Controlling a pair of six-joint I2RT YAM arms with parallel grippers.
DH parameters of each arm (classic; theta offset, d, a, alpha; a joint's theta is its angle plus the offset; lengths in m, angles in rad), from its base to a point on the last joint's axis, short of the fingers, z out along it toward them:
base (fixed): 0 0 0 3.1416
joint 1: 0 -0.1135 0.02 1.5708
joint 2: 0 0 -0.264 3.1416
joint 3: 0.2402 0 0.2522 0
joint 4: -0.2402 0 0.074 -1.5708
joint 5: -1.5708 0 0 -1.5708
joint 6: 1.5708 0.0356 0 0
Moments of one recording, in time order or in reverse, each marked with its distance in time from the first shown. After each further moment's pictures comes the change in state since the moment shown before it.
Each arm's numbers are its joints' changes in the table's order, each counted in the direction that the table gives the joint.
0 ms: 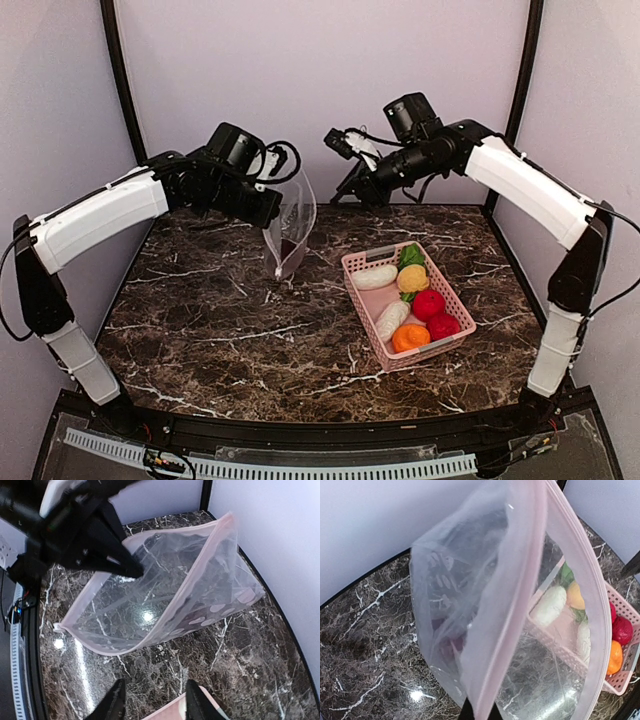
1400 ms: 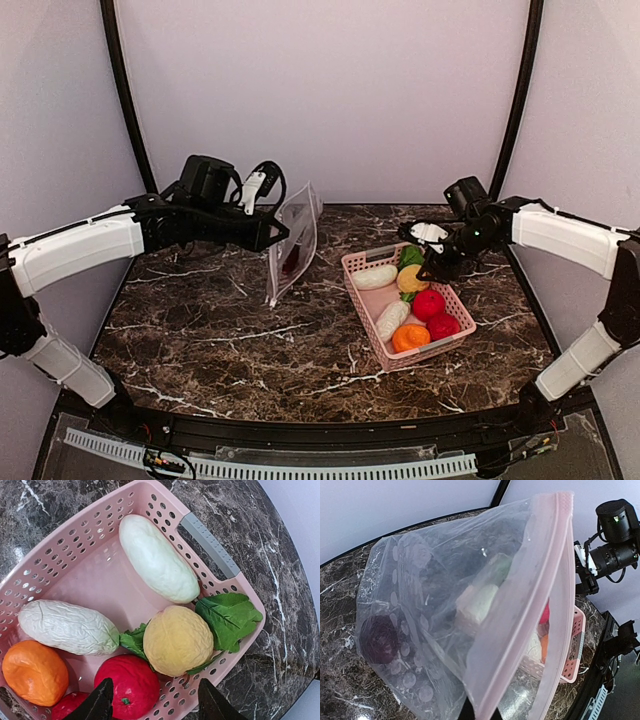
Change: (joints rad) left arm -0.023 -0.198 -0.438 0.407 -0.360 -0.092; right arm 0.249 -0.385 -0.872 0.185 -0.278 -0.320
